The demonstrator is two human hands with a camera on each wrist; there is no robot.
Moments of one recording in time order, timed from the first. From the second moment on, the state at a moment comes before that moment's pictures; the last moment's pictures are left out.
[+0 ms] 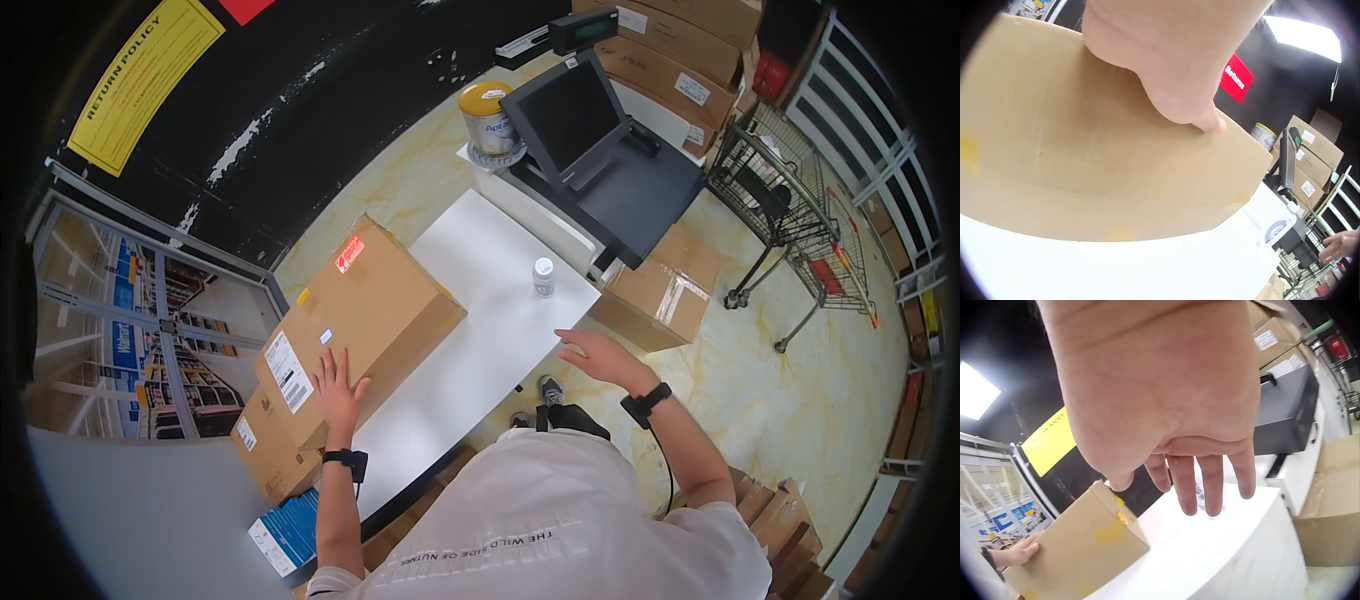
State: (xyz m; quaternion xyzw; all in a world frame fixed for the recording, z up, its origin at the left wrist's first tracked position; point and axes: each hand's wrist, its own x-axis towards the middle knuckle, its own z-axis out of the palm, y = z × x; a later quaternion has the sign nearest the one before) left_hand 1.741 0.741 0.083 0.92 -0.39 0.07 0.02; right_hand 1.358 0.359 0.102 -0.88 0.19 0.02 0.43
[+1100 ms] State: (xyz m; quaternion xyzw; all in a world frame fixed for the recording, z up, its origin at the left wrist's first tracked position) left_hand 1.572 0.524 0.128 0.75 -0.64 0.12 0.11; right_hand 0.960 0.408 0.014 -0.72 0.54 -0.06 0.43
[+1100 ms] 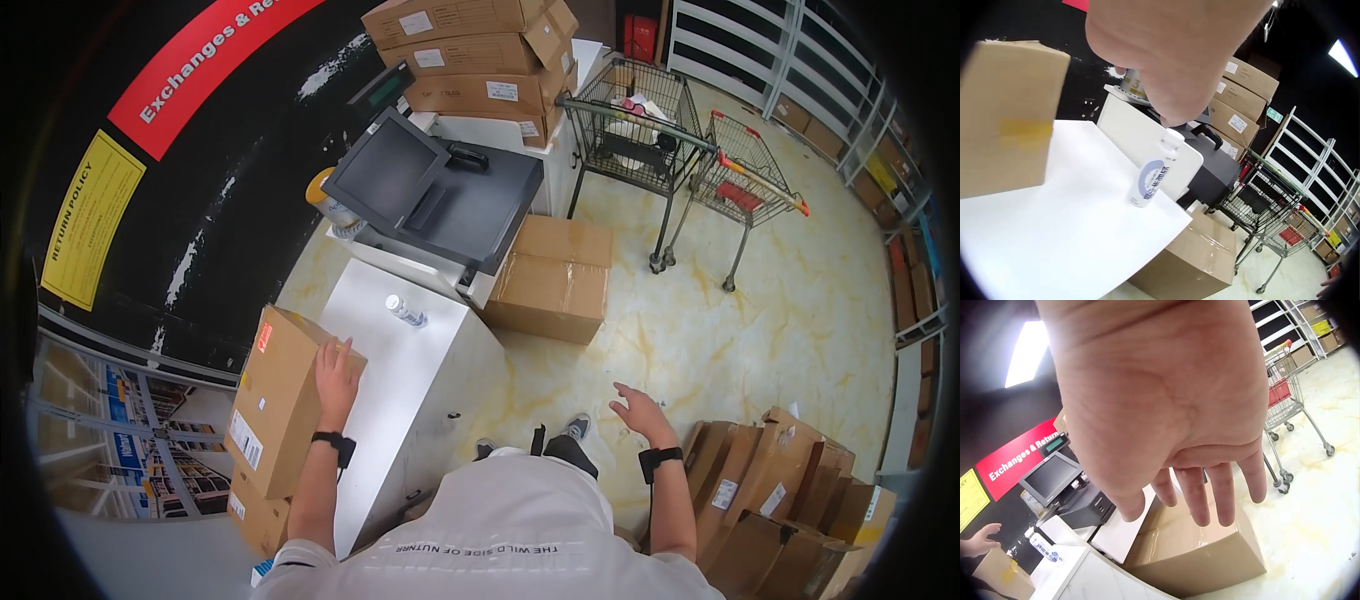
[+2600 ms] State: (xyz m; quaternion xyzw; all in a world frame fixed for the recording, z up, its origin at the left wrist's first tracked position) left_hand 1.585 0.189 0.059 0.67 -0.72 -0.13 0.11; right_hand 1.081 0.249 0.040 -0.66 0.60 -0.09 0.45
